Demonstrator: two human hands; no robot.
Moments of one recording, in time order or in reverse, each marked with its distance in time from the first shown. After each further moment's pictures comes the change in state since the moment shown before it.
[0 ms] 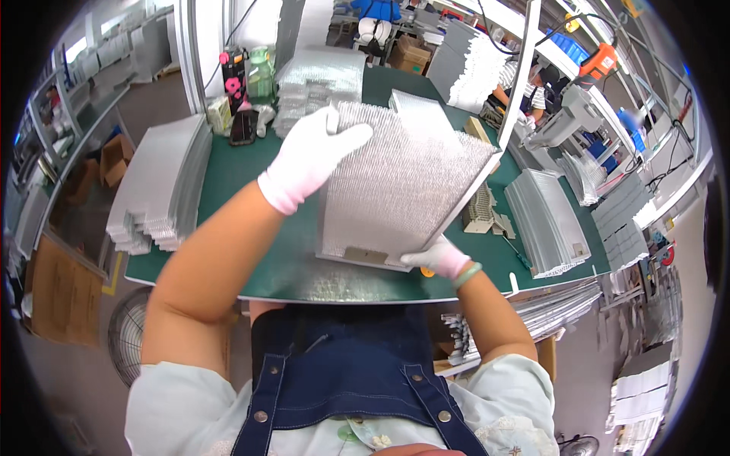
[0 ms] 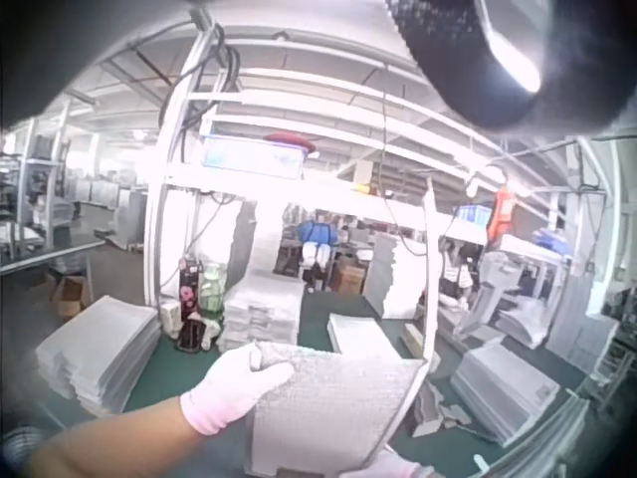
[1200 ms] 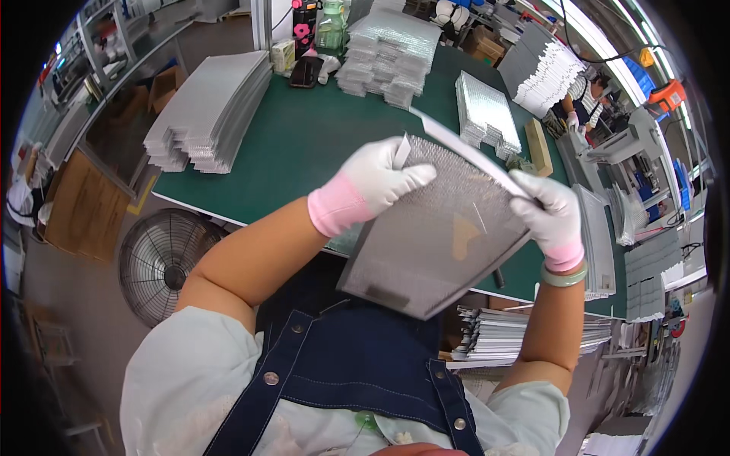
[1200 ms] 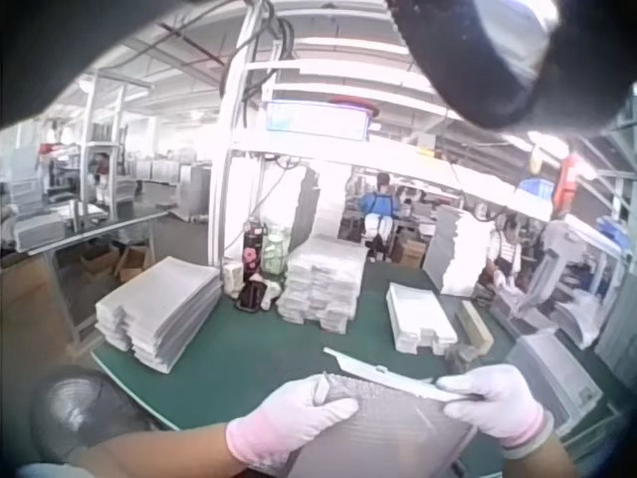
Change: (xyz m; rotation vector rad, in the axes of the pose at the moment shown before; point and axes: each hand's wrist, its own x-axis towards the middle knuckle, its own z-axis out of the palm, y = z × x) left_hand -0.087 -0.025 0.052 -0.360 -0.039 -0.137; right_hand -0.051 -0.117 -0.061 -0.277 0.062 -0.558
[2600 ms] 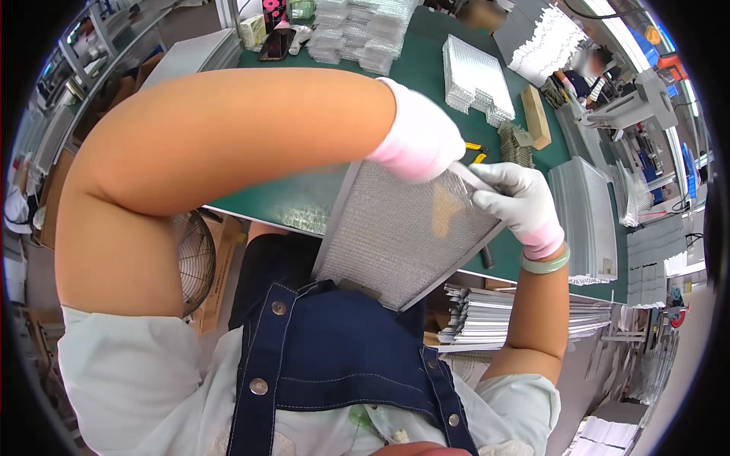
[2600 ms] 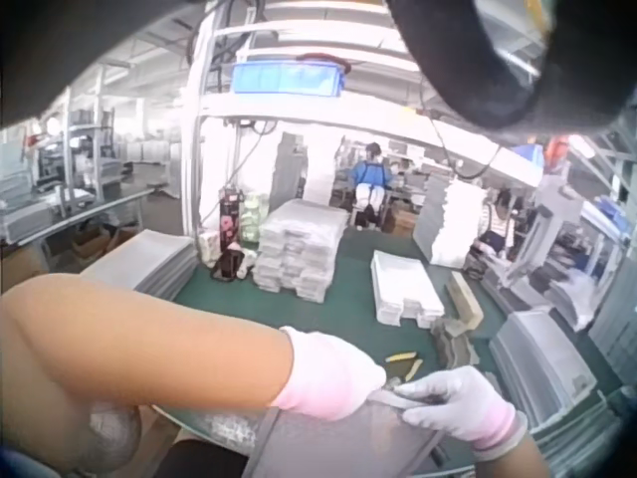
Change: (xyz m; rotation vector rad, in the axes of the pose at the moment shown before) left_hand 0.086 0.057 0.072 1.552 -0.928 0.019; right_hand -0.012 0.045 -0.002 0.286 -0.149 0.365
